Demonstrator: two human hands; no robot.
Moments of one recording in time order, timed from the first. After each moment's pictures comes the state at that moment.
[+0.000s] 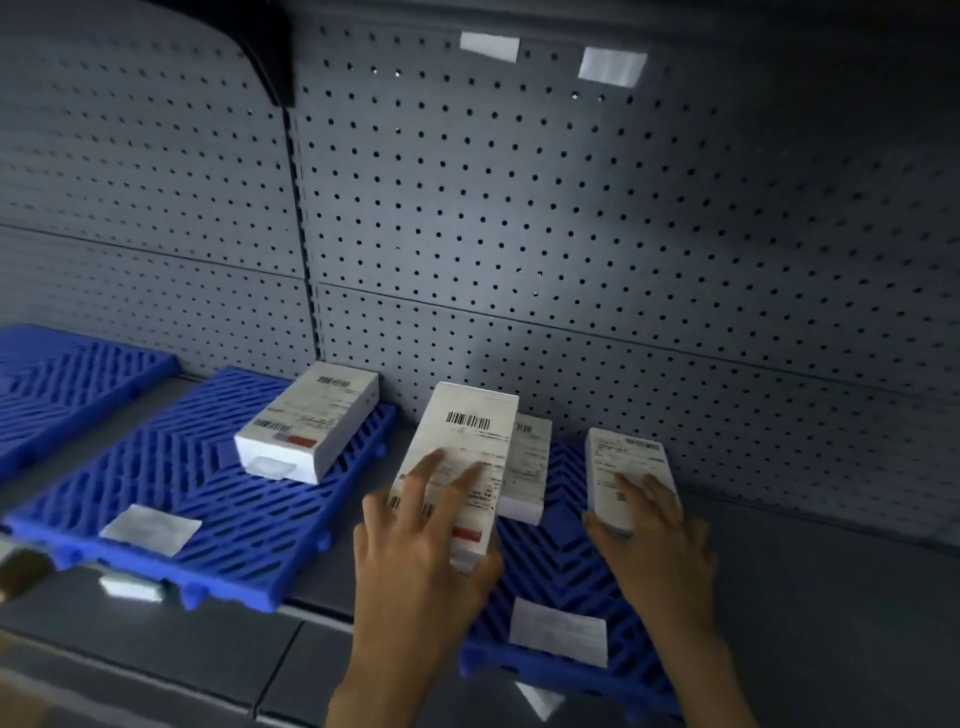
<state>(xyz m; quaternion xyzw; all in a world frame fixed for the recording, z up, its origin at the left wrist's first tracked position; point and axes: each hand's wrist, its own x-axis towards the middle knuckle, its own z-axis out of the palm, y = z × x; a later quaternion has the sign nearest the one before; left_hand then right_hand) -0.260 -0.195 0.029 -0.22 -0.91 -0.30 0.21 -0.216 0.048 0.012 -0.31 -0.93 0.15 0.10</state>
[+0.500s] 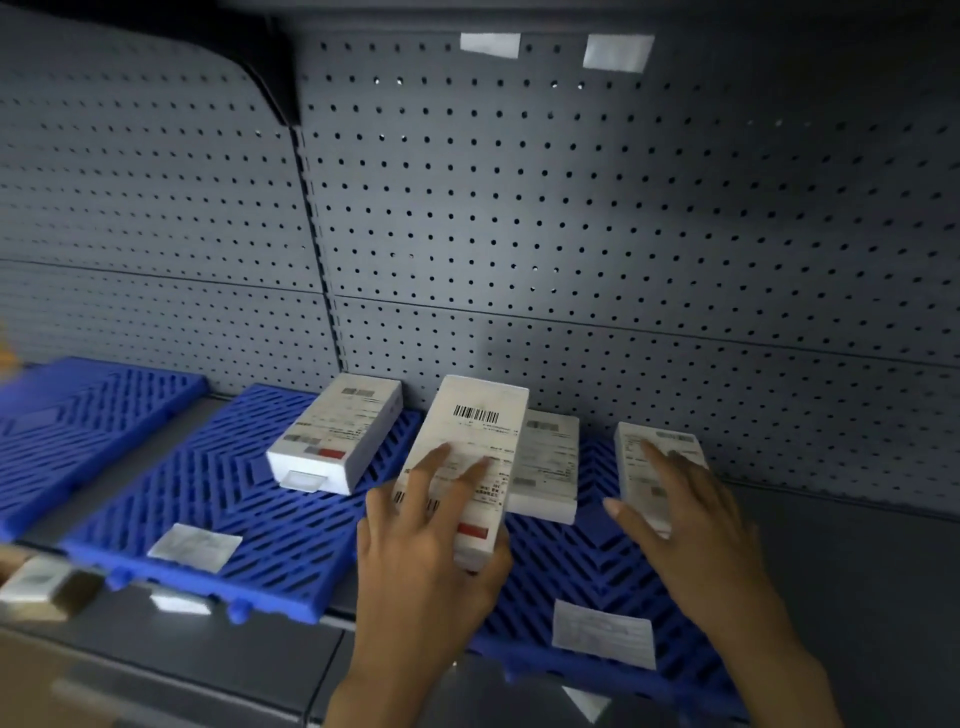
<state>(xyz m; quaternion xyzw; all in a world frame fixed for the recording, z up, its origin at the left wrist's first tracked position) -0.269 -0.222 0.043 -0.24 -0.90 -0.28 0.22 -0.203 0.031 0.045 -0.22 -0.94 0.21 0.13</state>
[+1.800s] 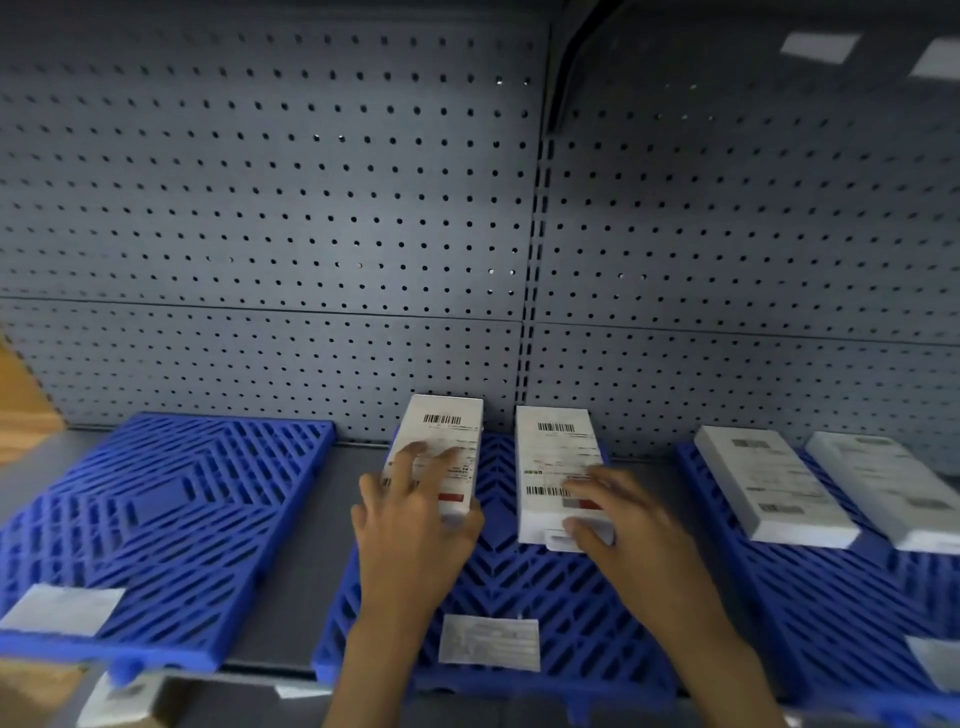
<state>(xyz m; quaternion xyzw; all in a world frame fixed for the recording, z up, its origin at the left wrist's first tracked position) -0.516 -0.457 0.005 -0.22 -0.92 -0.27 0.19 -0.385 -0.260 0.032 -0.17 -0.95 0.21 0.17</state>
